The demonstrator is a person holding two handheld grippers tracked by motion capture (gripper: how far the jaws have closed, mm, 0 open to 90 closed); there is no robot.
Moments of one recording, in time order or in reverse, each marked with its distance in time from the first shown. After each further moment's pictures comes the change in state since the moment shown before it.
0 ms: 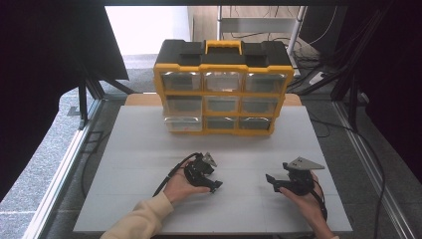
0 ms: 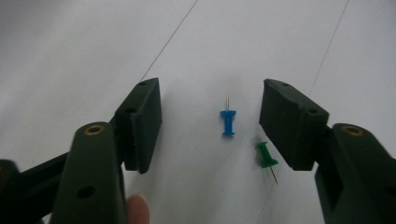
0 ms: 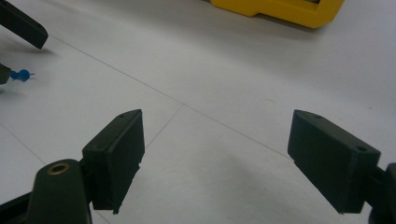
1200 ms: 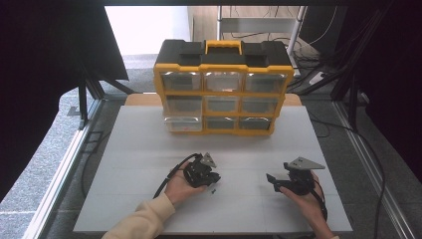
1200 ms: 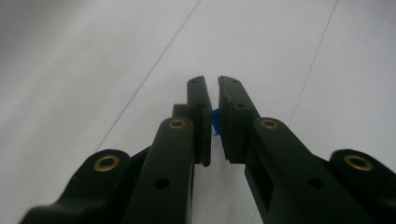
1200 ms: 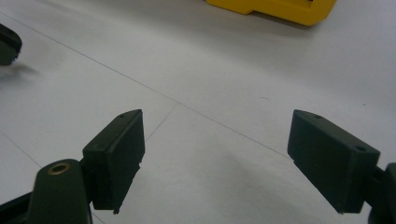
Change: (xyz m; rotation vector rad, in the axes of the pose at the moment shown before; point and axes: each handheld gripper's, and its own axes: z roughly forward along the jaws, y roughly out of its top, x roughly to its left) left arm 0.002 -0.006 -0.012 -0.094 -0.011 -0.002; right arm -0.001 0.000 0.000 0.006 -0.016 0.008
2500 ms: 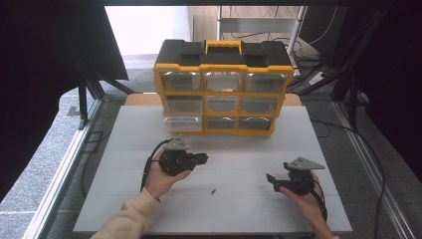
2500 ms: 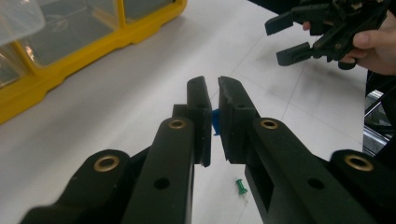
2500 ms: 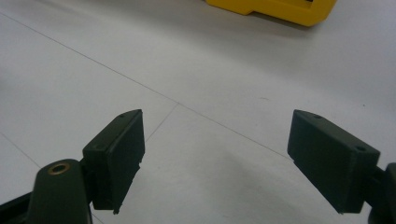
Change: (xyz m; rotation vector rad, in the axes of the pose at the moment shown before) left arm 0.015 -0.005 -0.082 -0.333 -0.001 -0.096; right arm 0.001 0.000 0.000 -0.001 -0.006 -0.004
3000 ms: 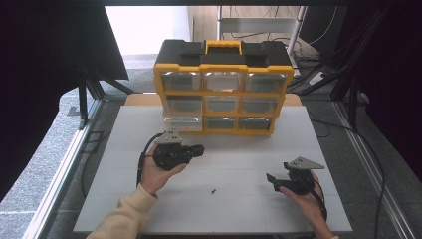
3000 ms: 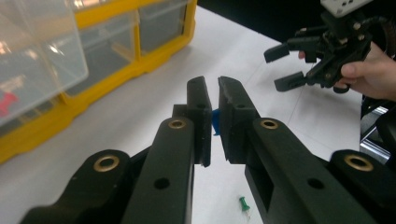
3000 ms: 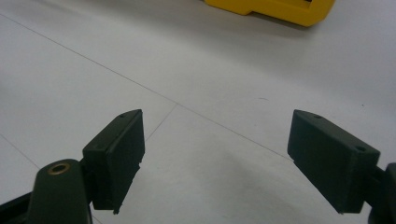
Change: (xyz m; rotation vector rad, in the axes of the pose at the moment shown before) left arm 0.001 0.018 -0.022 -0.082 0.026 0.009; right arm -0.001 0.000 0.000 0.000 0.000 0.003
